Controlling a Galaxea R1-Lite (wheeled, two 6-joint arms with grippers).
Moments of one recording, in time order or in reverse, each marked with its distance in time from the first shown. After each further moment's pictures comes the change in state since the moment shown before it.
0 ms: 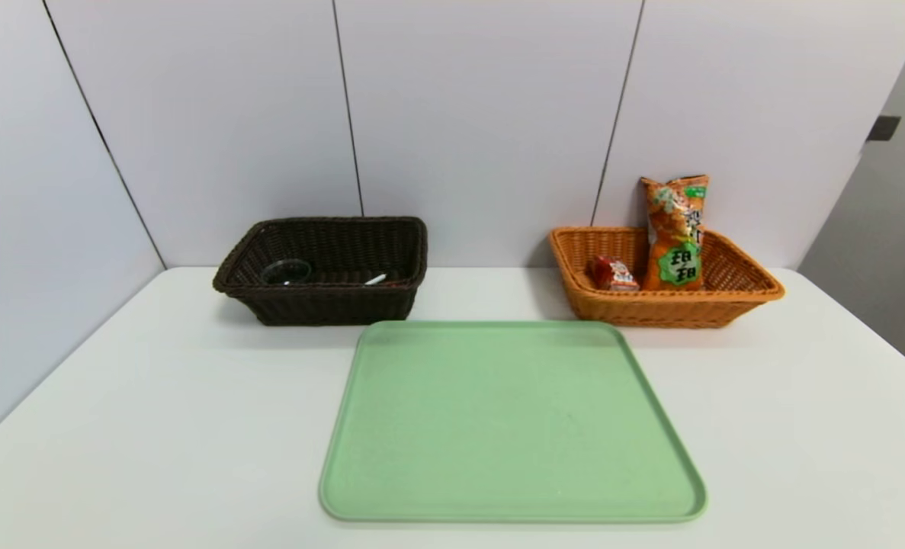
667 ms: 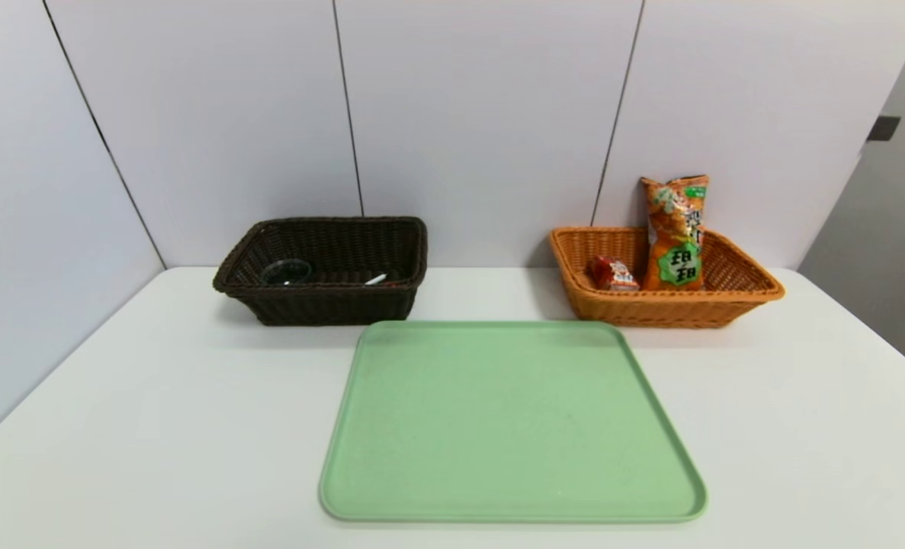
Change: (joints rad) left arm 0.001 0.000 0.000 -0.010 0.013 -0.049; right arm 0.000 0.000 0.000 -0.011 -0.013 0.065
